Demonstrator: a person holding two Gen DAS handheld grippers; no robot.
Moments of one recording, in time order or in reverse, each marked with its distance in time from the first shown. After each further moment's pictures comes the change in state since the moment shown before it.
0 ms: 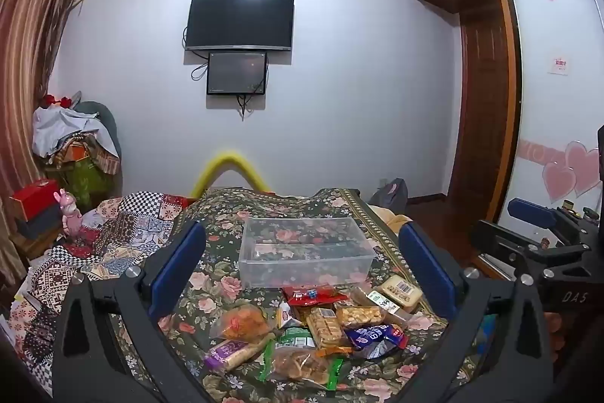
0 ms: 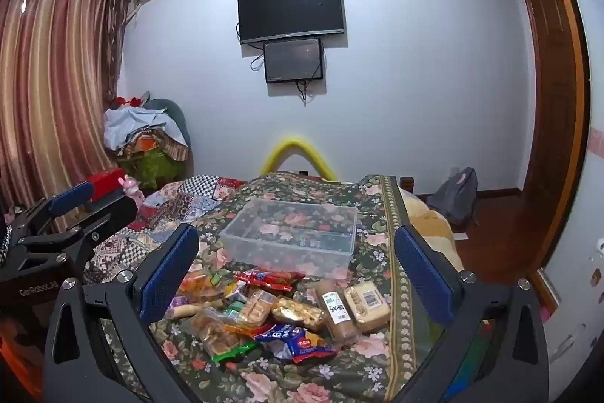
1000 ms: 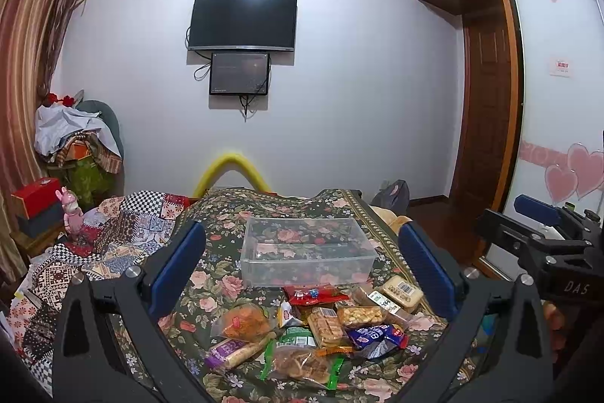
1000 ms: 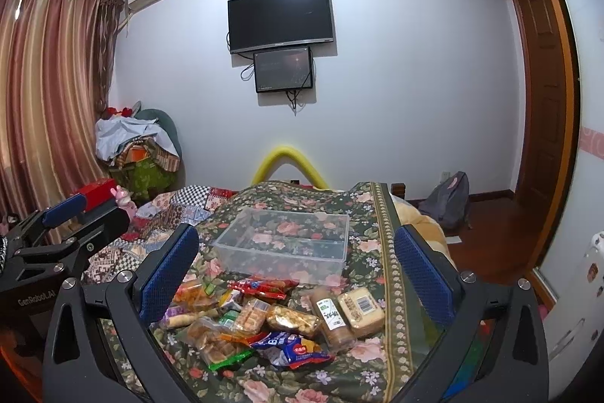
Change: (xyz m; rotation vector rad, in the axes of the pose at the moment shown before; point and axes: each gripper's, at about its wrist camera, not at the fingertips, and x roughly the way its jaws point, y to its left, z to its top) left arm -0.001 0.000 0.001 -0.007 -0.009 0.002; right arm -0.006 -0.001 0.001 0.025 -0.049 -0.034
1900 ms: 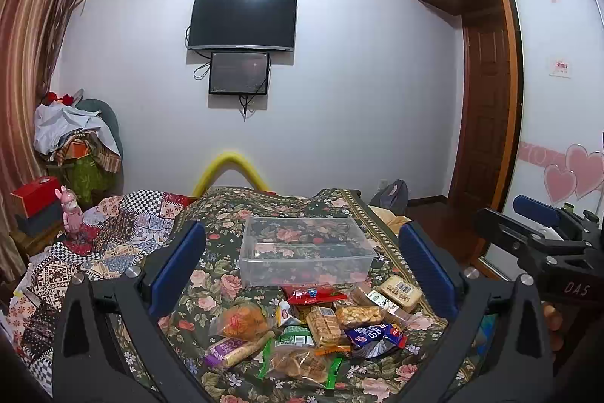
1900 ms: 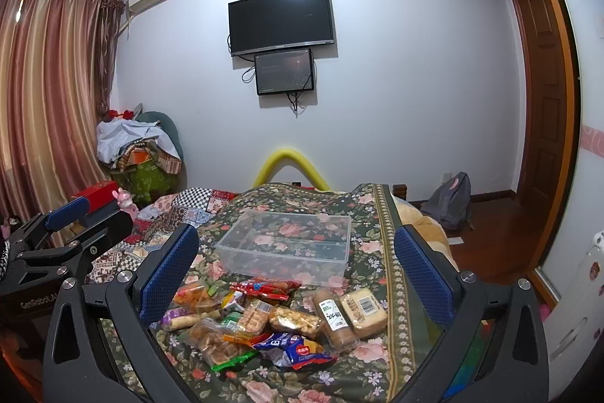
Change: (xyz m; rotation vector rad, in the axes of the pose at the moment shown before) left arm -0.002 0.001 -0.002 -0.002 -0.001 -0.005; right arm -0.002 0.001 -0.002 0.004 -0.008 0.006
